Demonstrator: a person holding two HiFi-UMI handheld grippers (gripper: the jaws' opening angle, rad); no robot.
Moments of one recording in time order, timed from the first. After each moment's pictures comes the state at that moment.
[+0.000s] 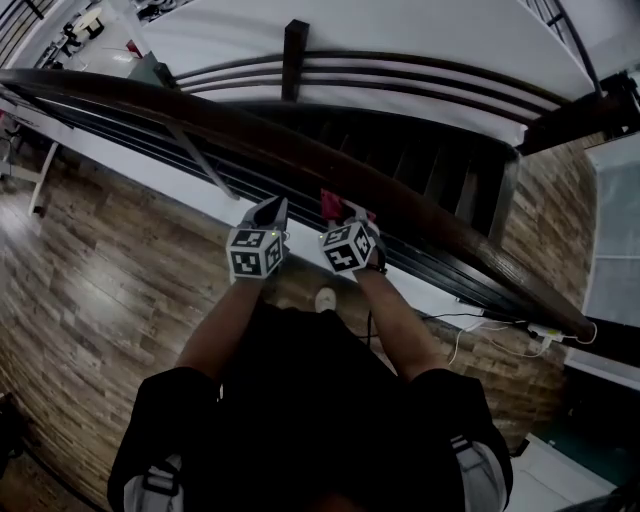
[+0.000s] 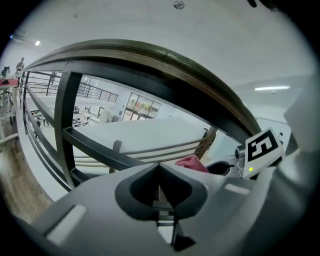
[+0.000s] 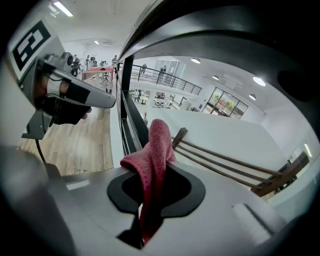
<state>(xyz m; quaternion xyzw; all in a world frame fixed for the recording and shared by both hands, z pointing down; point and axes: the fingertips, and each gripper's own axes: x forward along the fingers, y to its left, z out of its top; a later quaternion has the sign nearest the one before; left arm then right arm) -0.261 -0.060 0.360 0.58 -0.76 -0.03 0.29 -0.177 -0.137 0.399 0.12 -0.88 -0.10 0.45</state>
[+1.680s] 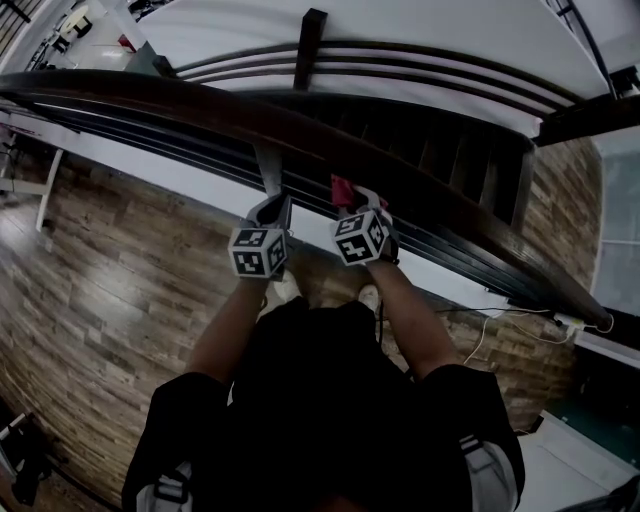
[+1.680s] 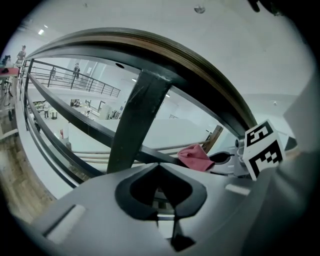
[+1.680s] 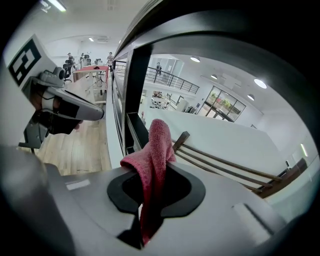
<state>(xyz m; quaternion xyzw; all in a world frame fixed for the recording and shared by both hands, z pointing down) -0.406 0.019 0.383 0.58 -0.75 -0.05 0.32 -0.324 -0.077 0.393 0.15 -0.87 -0.10 0.46</state>
